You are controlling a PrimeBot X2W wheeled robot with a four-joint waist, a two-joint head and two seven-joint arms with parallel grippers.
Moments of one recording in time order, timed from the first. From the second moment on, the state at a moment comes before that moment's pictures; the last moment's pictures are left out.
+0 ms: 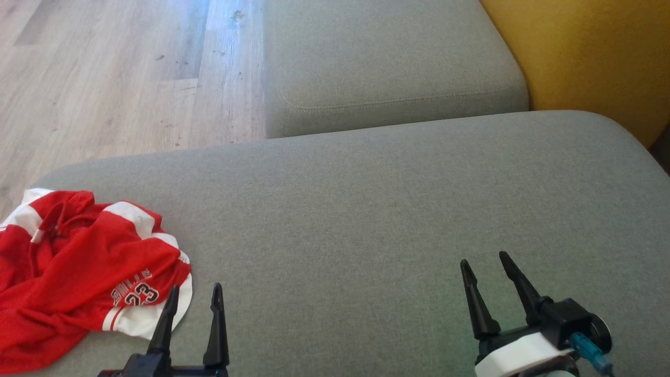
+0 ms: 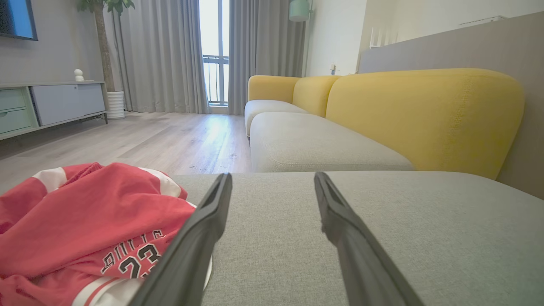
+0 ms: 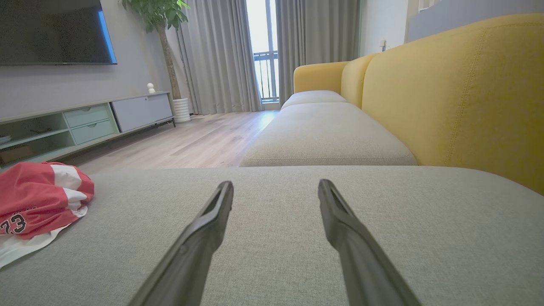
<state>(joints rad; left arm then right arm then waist) 0.16 0.04 -0.13 0.16 -0.15 -0.03 -0.25 0.07 -0.04 0.16 0.26 0.10 0.13 -0.25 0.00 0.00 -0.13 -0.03</state>
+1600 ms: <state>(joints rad) 0.18 0.07 -0.03 0.17 -0.04 -0.01 -0.25 0.12 -0.04 0.19 0.27 0.17 0.13 -0.25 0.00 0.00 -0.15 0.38</state>
